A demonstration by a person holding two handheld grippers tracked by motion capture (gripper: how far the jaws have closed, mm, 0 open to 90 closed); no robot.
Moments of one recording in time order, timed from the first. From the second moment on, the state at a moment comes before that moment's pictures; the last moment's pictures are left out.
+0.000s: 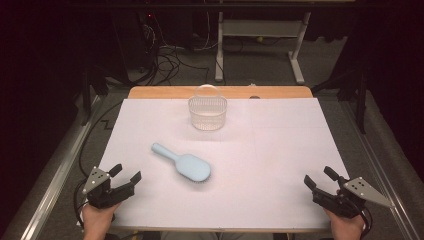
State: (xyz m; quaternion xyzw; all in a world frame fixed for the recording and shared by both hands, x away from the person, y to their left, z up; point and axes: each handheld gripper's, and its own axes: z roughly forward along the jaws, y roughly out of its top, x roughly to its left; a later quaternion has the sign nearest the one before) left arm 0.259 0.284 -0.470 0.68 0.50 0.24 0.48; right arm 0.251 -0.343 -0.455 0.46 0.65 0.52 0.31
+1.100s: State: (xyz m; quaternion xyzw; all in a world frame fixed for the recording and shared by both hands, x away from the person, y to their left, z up) left arm 0.251 0.289 -0.462 0.67 0.50 0.25 0.49; right arm 0.249 -0.343 -0.454 0.46 0.66 0.52 0.31
